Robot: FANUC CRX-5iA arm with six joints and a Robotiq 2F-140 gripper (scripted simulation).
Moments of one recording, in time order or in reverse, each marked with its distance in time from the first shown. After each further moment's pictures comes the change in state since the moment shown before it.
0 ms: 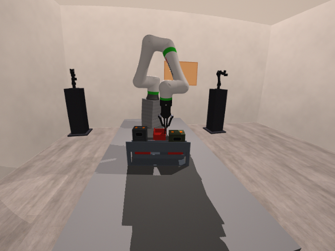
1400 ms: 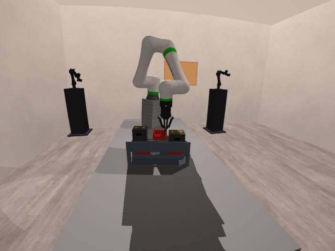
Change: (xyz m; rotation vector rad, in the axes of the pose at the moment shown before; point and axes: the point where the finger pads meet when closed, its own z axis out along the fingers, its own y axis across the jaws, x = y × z) arm 0.031 0.000 -0.006 0.000 0.000 0.000
